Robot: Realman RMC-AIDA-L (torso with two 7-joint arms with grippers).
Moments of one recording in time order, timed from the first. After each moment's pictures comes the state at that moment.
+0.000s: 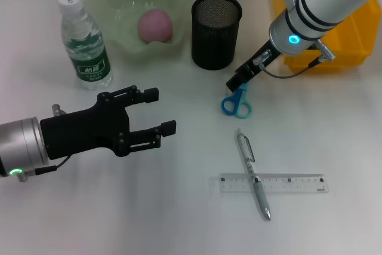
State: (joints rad) left arm -0.44 -2.07 0.84 0.46 1.75 1.58 -1.05; right arm 1.14 2.09 -1.21 -0.42 -2.69 -1.00 2.56
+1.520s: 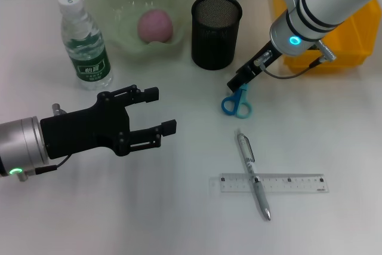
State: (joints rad) left arm -0.44 -2.07 0.84 0.46 1.75 1.58 -1.05; right arm 1.14 2.09 -1.21 -0.42 -2.69 -0.99 2.55
